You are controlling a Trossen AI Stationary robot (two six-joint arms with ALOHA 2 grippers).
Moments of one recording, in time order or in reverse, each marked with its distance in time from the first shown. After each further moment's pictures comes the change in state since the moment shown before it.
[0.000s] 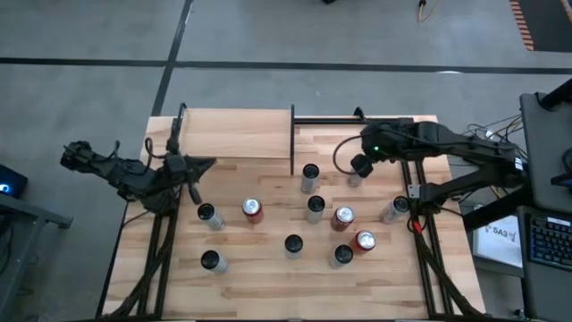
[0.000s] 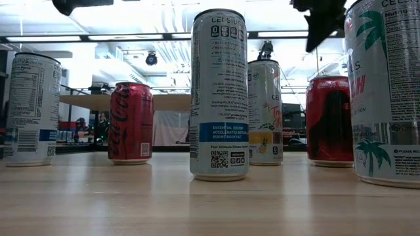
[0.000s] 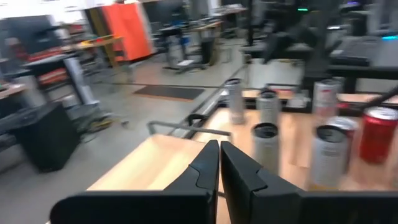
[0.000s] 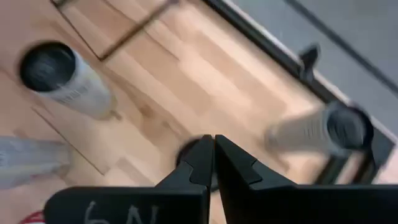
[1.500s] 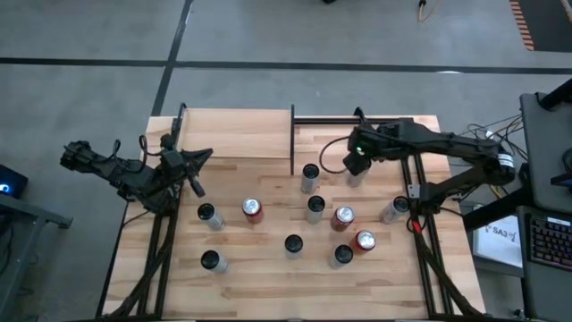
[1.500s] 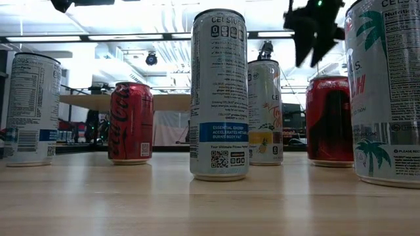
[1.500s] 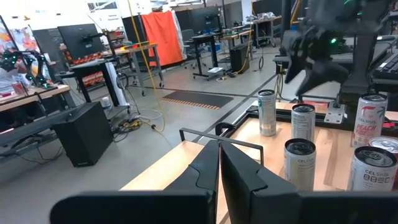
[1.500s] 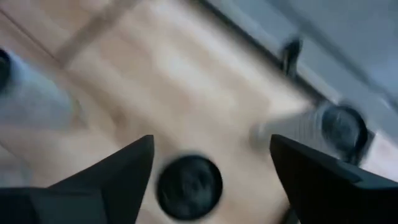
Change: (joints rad) left arm 0.001 0.012 0.000 0.084 -0.101 0.058; right arm -0.008 0.071 -0.052 0.073 0.091 0.019
